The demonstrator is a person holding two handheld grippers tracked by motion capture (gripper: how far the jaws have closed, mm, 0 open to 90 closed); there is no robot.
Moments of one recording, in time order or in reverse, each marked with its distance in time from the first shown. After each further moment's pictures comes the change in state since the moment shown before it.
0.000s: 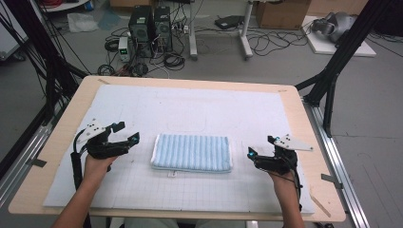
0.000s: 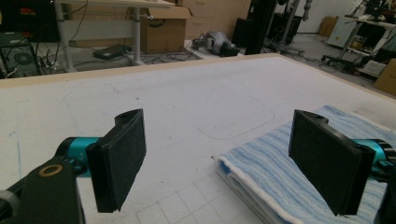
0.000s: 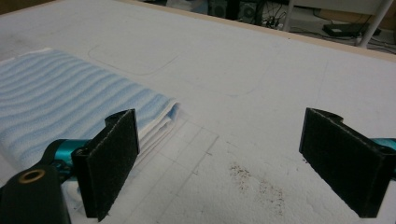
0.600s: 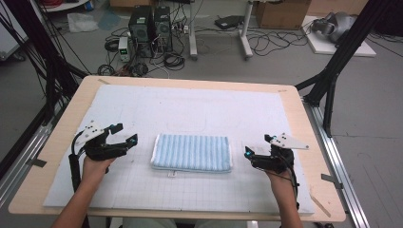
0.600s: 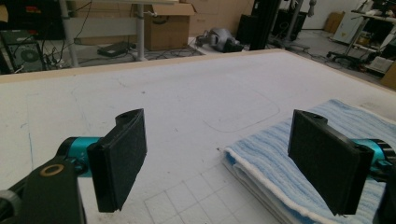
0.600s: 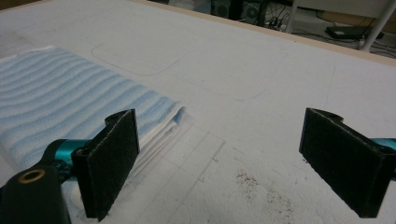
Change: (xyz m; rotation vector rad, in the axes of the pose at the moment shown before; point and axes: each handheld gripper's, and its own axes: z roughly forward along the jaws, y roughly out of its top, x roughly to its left) left arm 0.002 -0.004 -0.005 0.016 0.016 0.005; right arm 0.005 0.004 0.007 0.007 0.005 -0.030
